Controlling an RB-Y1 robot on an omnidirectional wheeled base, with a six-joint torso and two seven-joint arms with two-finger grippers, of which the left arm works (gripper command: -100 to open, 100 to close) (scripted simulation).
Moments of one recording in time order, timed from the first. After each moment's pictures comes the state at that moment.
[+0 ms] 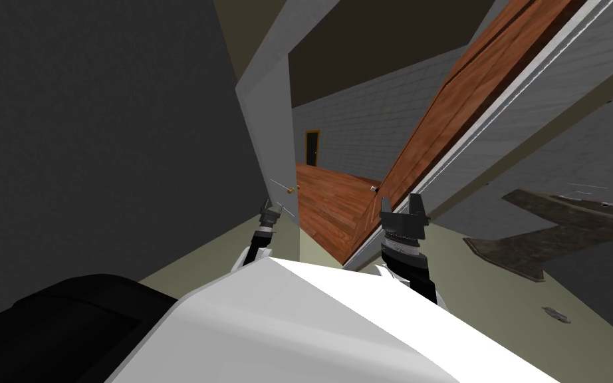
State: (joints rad) arm 0.40 0.09 -0.02 -1.87 -0.03 -0.51 0.71
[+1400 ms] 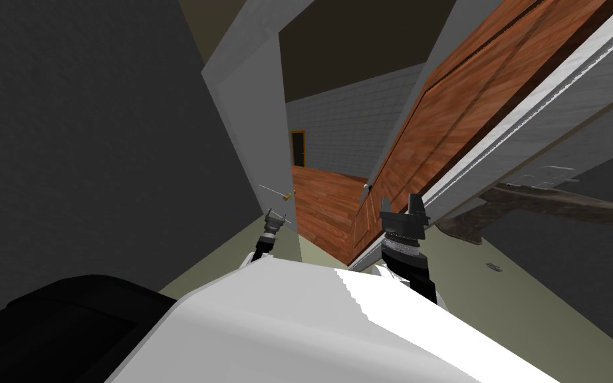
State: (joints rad) arm 0.35 0.10 -0.02 -1.61 -0.07 -0.59 1.03
